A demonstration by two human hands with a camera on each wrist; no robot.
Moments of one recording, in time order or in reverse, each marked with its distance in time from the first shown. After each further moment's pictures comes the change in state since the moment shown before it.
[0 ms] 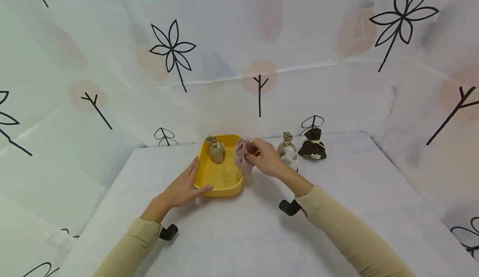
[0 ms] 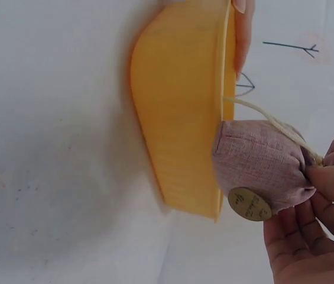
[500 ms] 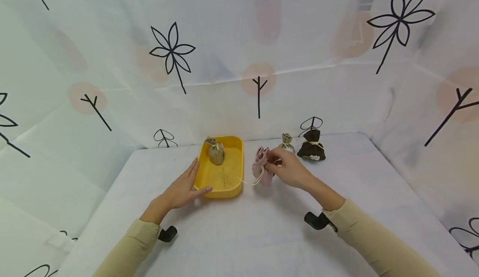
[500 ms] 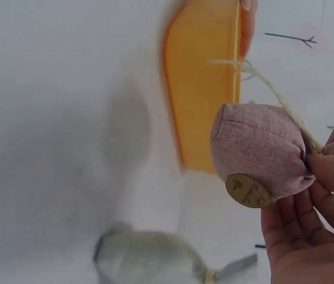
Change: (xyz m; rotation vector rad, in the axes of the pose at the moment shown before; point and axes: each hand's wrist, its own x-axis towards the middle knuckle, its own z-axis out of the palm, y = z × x) left_hand -0.001 0.001 0.000 0.001 0.001 -0.003; right_hand -0.047 0.018 -0.040 -0.005 -0.048 0.007
